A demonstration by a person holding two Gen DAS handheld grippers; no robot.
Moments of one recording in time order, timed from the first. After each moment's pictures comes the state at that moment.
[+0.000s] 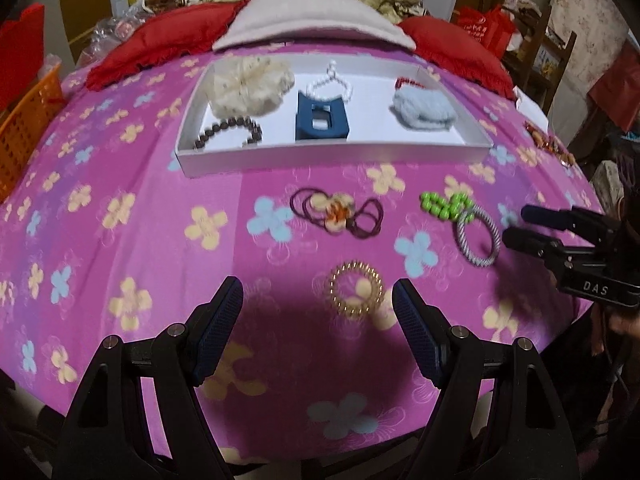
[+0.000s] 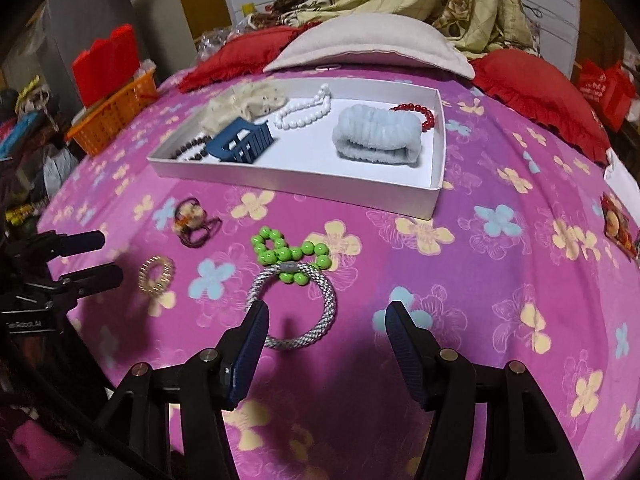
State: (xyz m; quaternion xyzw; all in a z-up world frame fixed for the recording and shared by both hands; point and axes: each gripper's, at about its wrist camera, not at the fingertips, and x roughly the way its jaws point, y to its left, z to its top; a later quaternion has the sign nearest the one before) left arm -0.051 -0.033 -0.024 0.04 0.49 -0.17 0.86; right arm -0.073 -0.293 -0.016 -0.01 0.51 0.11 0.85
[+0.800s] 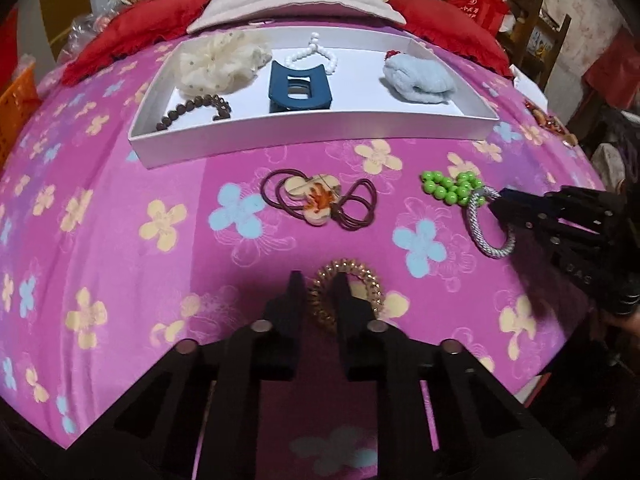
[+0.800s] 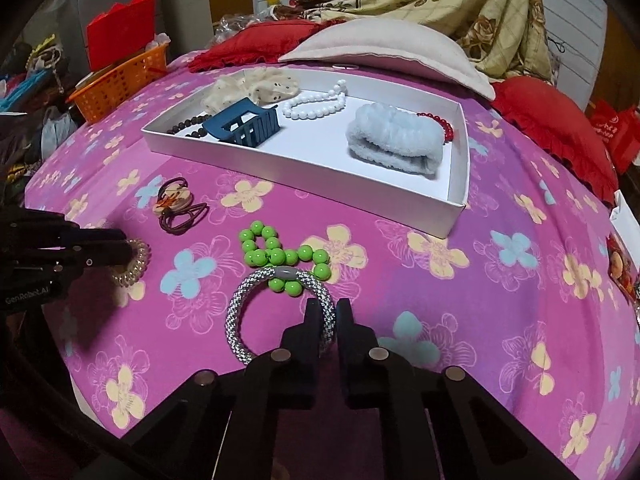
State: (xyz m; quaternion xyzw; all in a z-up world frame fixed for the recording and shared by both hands) left arm -0.035 -0.051 -0.052 0.05 0.50 -0.19 0.84; right arm -0.066 -0.281 -0.034 -0.07 0.49 0.12 0.86
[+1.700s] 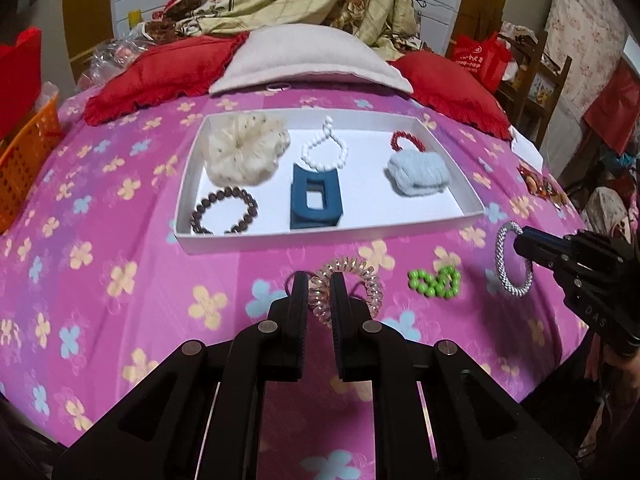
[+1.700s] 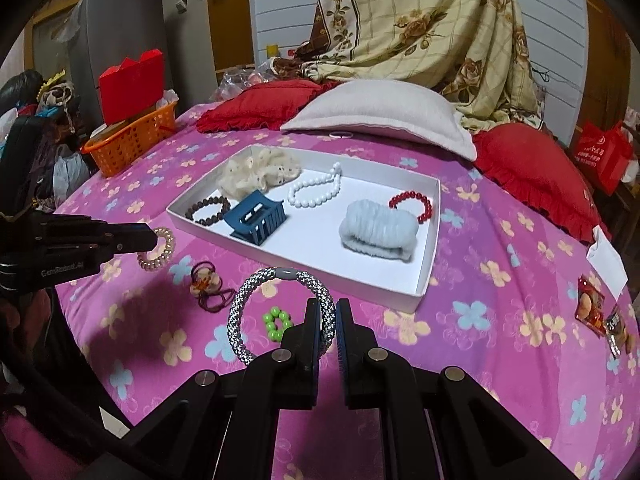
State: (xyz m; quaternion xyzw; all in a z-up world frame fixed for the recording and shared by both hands) left arm -0.013 -0.040 0.020 0.03 0.44 -0.17 0.88; right arm -0.063 -0.285 0.043 -0.05 0.43 0.13 0.89
